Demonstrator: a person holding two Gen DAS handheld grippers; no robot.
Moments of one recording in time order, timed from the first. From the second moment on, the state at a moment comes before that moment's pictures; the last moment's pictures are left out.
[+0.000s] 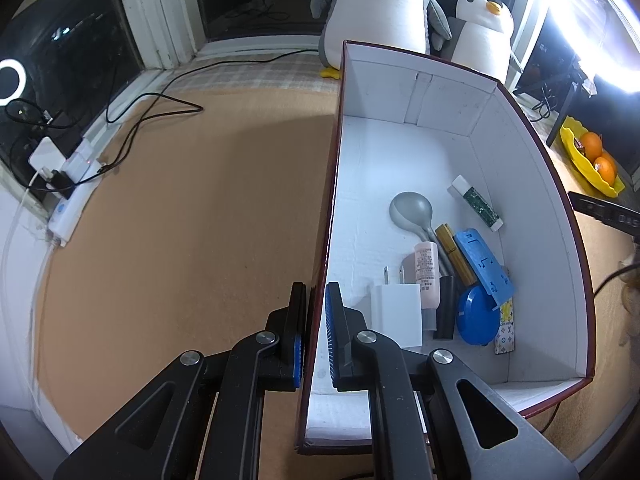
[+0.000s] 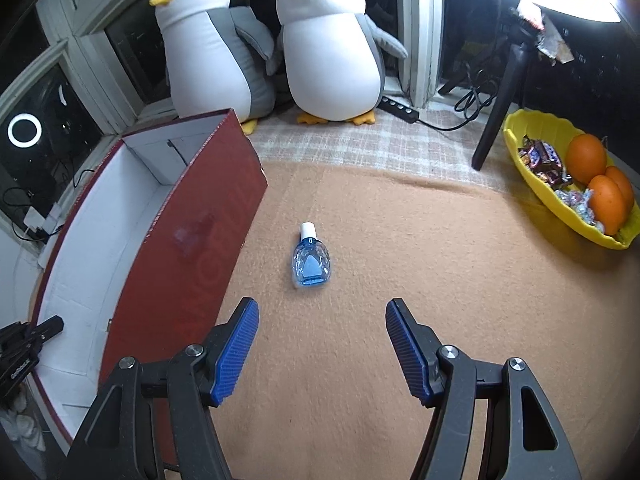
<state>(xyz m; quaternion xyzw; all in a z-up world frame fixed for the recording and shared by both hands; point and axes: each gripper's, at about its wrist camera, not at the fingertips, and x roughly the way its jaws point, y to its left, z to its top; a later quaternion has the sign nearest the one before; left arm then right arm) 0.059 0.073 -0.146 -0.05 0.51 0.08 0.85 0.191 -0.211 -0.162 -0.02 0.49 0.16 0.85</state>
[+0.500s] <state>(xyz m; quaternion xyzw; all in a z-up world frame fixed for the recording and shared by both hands) 0.062 0.073 -0.146 -0.05 0.52 0.09 0.85 0.236 -0.168 -0.199 -0.07 0.53 0.17 0.83</state>
